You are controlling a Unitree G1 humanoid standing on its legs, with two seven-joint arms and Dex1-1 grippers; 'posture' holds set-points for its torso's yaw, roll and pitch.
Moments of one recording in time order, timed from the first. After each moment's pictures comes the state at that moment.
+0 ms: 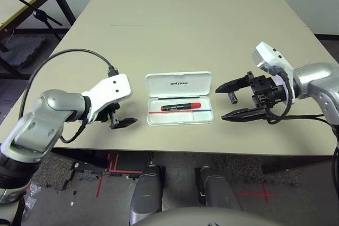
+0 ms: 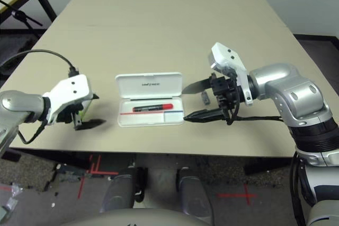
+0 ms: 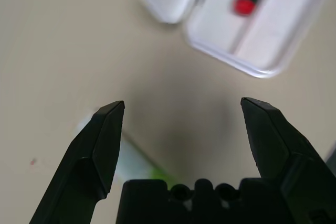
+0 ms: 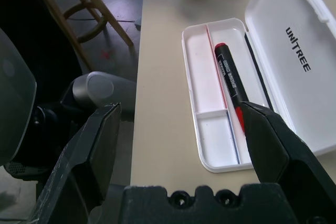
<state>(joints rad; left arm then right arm) -0.38 0.96 -0.08 -0.42 -0.22 1.05 -0.92 -0.57 -0.84 0.15 -0.19 0.51 0.71 1.40</state>
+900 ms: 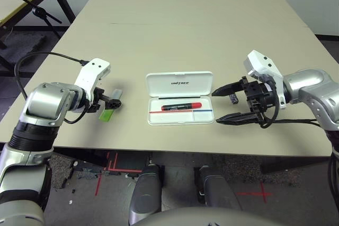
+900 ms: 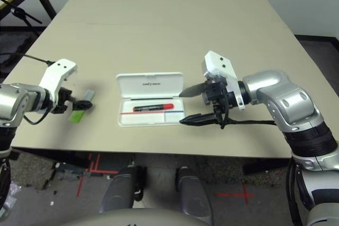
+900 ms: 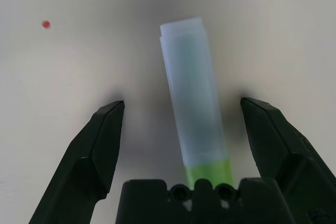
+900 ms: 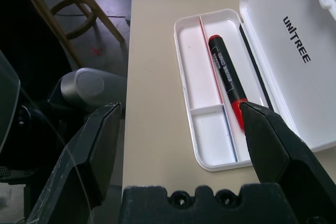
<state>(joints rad) -0.54 0.80 -0.08 -0.02 -0.25 1.38 -0.63 -0.54 -0.84 0.17 -0.21 0.50 0.68 1.34</state>
